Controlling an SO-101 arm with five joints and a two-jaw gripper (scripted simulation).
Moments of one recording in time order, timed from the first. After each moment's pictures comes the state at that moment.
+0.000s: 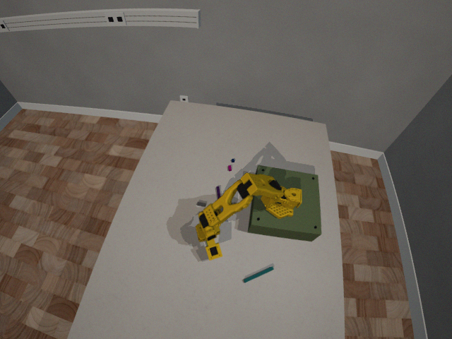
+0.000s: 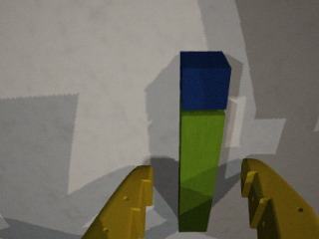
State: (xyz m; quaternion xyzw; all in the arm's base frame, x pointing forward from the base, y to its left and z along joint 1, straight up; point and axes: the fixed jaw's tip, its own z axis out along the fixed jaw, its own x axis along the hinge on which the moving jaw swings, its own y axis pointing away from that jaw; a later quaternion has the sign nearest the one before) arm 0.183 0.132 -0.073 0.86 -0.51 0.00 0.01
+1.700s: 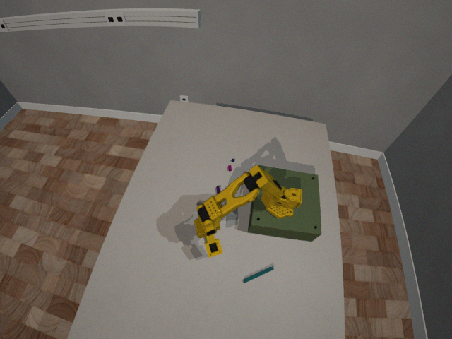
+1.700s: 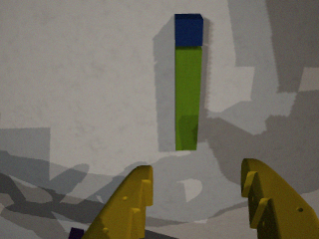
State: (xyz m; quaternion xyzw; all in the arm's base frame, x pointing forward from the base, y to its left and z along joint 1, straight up) arm 0.183 0.132 -0.030 0.86 -0.51 0.00 0.01
